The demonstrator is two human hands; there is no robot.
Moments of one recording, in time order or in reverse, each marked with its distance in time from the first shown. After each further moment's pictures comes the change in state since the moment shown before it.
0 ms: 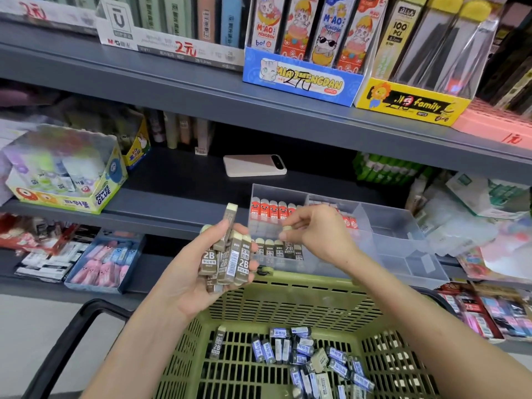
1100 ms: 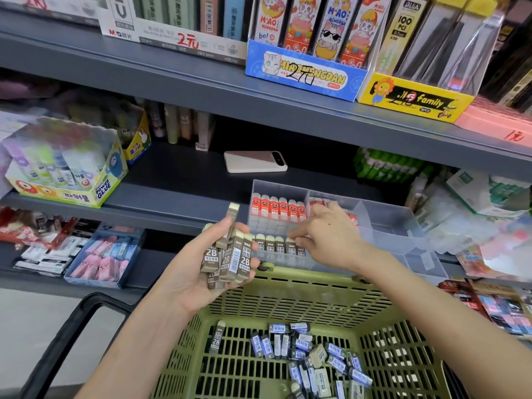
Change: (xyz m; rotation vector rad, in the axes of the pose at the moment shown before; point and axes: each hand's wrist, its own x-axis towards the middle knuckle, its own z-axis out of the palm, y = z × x) left_hand 0.000 -0.003 0.000 0.007 0.026 -0.032; right_hand -0.001 0.022 -0.008 -0.773 -0.117 -0.386
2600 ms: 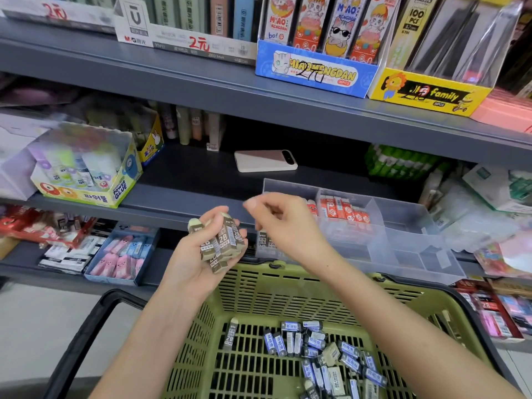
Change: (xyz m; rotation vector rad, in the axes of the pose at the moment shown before) left_hand 0.011 0.000 -0.018 -0.252 0.148 0.224; right_hand 0.024 -0.085 -0.028 1.073 0.283 0.202
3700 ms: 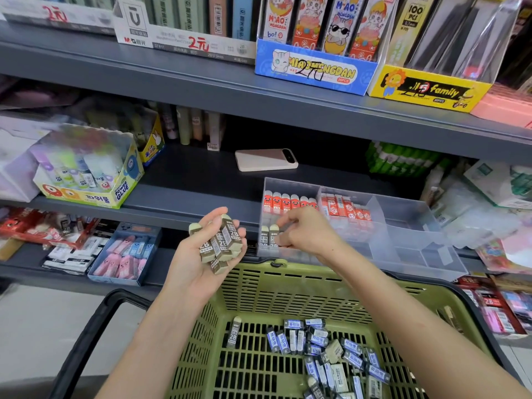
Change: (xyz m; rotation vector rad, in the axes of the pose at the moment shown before) left_hand -0.001 -0.002 -0.004 -0.057 -0.014 -0.008; right_hand 0.011 0.044 -0.013 -0.169 -0.139 0.406
